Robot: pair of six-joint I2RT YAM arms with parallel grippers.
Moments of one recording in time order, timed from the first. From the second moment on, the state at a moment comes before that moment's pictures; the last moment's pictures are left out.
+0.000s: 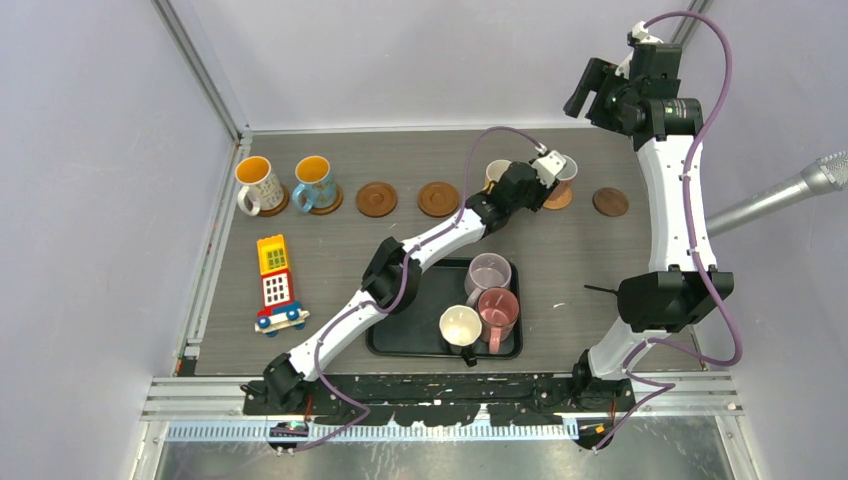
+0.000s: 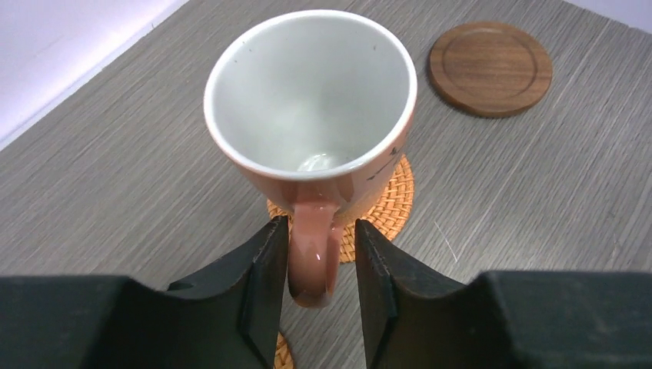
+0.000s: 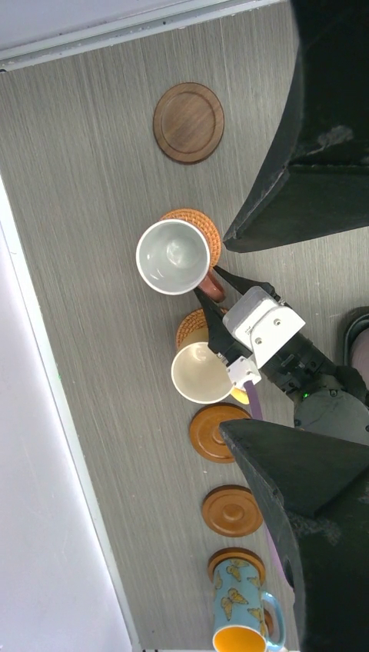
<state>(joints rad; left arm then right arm) -0.89 2.87 2.69 -0.06 -0.03 0.08 -0.03 1.69 2.05 -0.88 -0.07 0.29</state>
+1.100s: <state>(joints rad) -0.92 2.26 1.98 0.03 -0.02 0.06 -0.03 1.68 2.04 -0.88 -0.13 0.31</state>
